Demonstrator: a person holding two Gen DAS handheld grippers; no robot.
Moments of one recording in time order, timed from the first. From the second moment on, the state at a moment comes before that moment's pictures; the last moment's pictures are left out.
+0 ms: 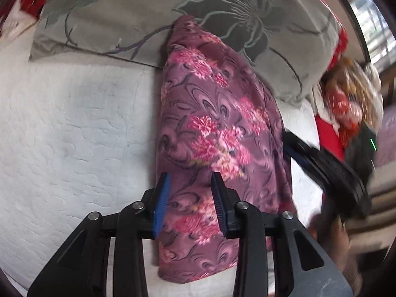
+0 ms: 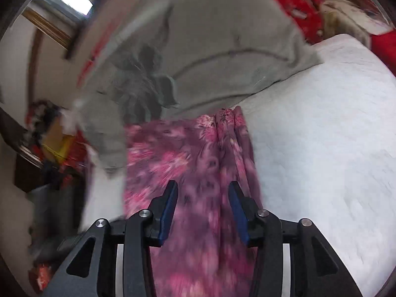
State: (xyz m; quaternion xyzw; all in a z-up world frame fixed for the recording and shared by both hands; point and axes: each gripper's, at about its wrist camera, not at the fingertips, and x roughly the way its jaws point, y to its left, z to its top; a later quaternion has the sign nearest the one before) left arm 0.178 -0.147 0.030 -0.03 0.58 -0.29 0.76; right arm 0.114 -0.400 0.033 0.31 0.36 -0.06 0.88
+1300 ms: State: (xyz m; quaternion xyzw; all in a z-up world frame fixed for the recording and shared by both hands) left arm 0.094 -0.143 -0.004 0.09 0.58 -0.22 0.78; right arm -0.023 -0.371 -0.010 0.24 0.43 -0.05 0.87
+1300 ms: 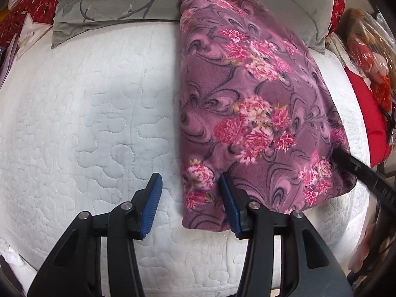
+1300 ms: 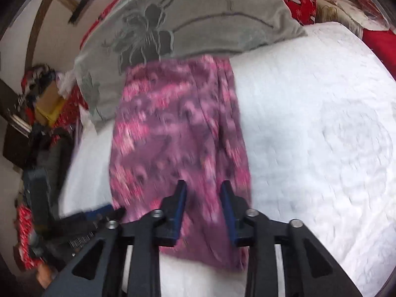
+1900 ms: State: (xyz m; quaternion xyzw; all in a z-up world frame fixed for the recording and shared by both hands) left arm 0.186 -0.132 0.019 -0.03 0.59 -0.26 0.76; right arm 0.059 -0.426 0.036 0.32 0.35 -0.07 0.88
